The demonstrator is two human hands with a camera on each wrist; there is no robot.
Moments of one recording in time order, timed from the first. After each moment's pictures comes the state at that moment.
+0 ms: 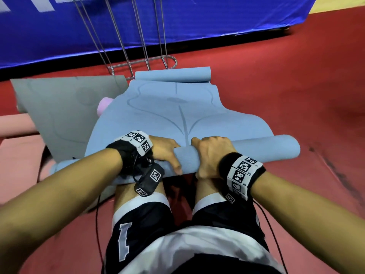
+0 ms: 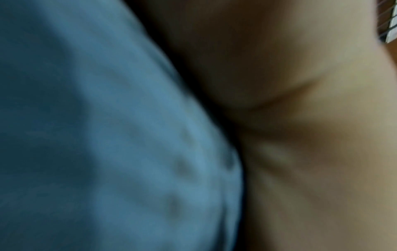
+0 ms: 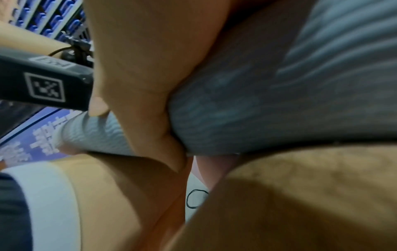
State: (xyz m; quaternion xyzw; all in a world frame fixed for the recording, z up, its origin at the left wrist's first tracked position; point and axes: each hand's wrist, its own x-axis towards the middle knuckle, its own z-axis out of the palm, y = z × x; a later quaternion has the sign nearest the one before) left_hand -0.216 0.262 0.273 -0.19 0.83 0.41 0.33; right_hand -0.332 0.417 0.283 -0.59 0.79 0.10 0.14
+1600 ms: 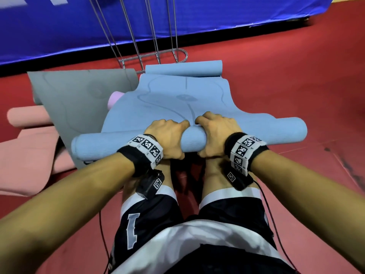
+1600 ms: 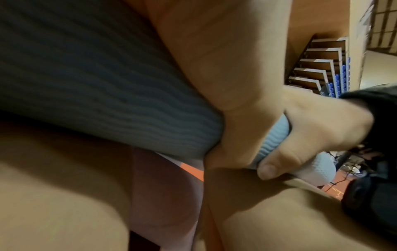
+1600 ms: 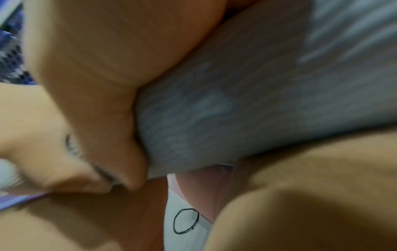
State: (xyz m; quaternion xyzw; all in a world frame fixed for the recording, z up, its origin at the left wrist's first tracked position) left_hand -0.209 0.273 0.277 -0.27 0.95 0.03 0.16; right_hand -0.359 0.384 0.268 -0.60 0.79 0.01 0.11
